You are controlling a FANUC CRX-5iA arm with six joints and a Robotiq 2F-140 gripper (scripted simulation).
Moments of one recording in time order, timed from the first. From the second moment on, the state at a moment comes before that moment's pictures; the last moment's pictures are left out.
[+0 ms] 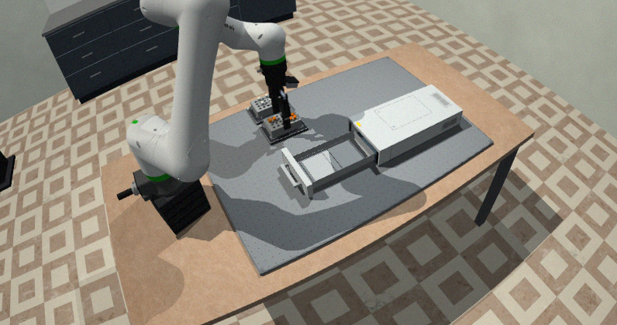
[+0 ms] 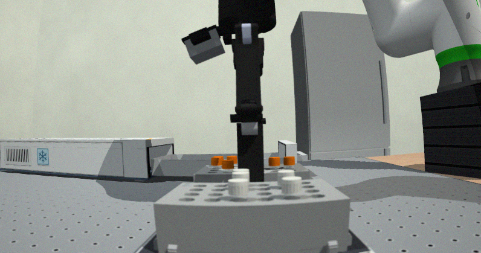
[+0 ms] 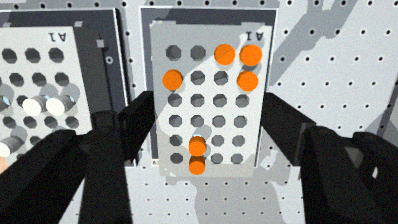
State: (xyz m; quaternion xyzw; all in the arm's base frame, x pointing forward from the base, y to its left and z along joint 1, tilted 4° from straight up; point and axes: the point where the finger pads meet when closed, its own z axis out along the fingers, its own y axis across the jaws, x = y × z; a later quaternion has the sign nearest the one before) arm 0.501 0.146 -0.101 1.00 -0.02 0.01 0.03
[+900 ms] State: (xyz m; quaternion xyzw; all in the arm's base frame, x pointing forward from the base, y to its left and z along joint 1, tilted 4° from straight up) arm 0.501 0.149 -0.063 1.00 -0.02 0.01 0.03
